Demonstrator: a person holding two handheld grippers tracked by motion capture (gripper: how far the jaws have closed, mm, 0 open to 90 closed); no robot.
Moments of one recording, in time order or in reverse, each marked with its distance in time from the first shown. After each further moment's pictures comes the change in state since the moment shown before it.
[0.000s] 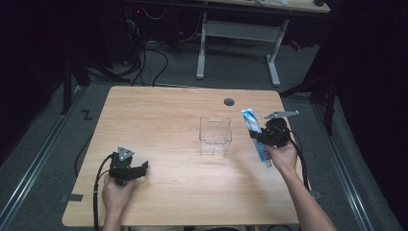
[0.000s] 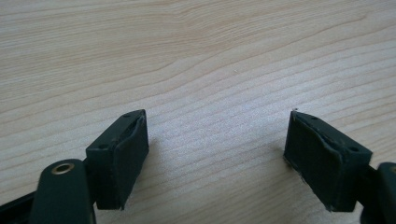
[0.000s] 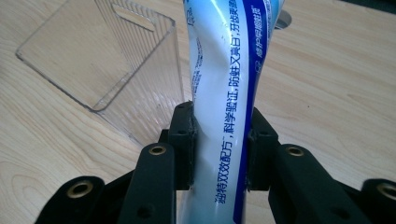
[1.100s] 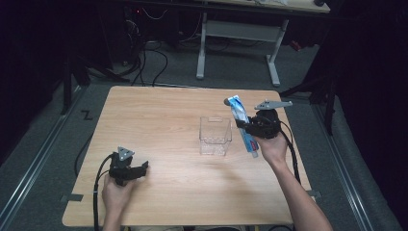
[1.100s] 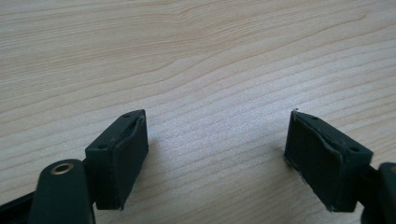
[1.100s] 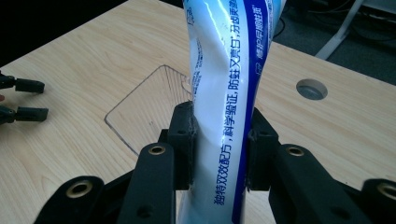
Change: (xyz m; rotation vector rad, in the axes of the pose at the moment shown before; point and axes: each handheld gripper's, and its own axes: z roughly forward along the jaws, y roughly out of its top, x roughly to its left) left arm 0.000 0.000 0.000 0.001 -0.001 0.001; right arm 0.036 0.041 -0.009 -0.140 0.093 -0.082
